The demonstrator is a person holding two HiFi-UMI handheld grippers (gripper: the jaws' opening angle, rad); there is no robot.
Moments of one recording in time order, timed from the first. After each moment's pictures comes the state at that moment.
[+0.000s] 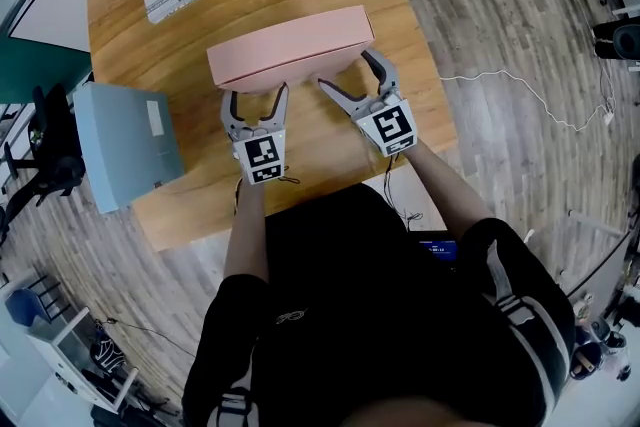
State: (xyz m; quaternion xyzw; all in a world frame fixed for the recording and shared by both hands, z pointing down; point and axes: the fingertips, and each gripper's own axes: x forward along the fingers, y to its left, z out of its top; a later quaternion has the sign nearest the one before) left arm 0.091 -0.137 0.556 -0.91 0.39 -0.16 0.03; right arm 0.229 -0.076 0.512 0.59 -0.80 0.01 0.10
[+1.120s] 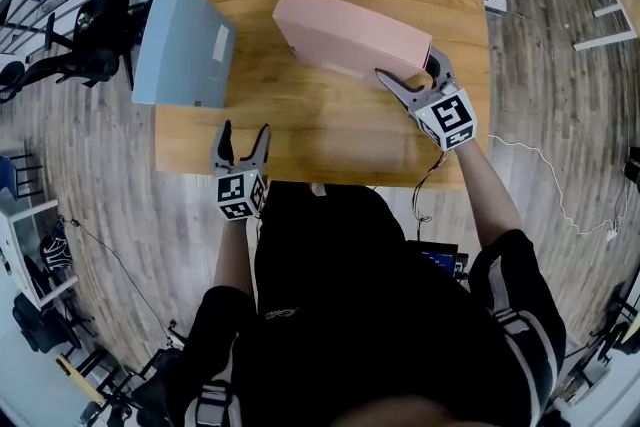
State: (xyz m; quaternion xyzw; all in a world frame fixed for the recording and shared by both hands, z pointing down) left arm -0.134 -0.024 0.561 -0.81 0.55 -0.17 -0.14; right arm 0.176 -0.097 0.484 0.42 -0.90 0.01 0.14
